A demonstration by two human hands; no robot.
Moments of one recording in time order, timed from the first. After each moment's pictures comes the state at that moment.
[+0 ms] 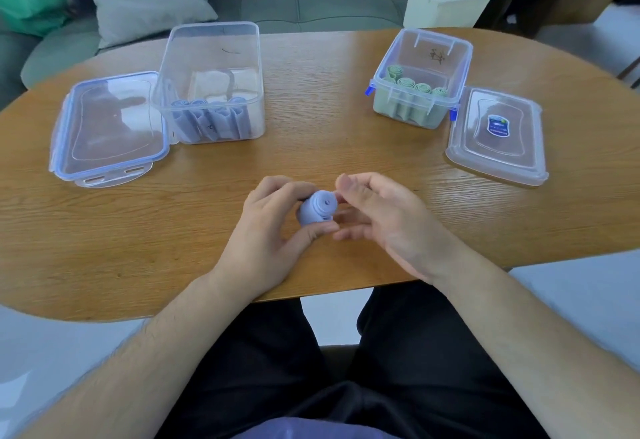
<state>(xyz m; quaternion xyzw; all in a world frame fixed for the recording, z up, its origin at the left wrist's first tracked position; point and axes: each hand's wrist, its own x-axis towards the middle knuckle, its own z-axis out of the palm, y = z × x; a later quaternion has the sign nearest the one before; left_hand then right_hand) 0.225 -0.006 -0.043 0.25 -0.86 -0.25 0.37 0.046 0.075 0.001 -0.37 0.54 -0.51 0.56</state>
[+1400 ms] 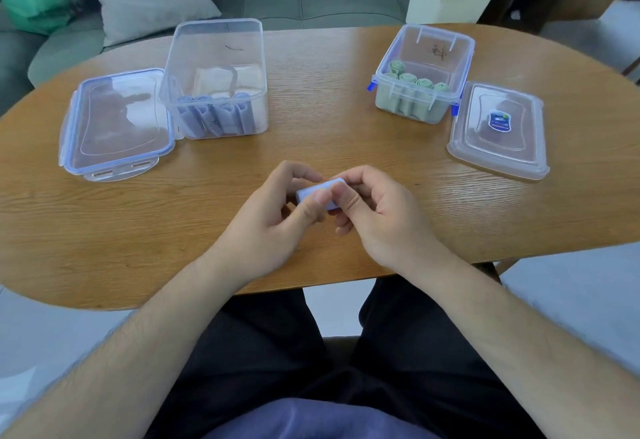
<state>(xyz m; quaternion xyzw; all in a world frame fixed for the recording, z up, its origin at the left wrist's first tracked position) 0.227 -0.001 -0.021 0.29 -0.78 -0.47 0.29 0.062 0.080 -0.009 -0.50 0.61 -0.50 0.36</state>
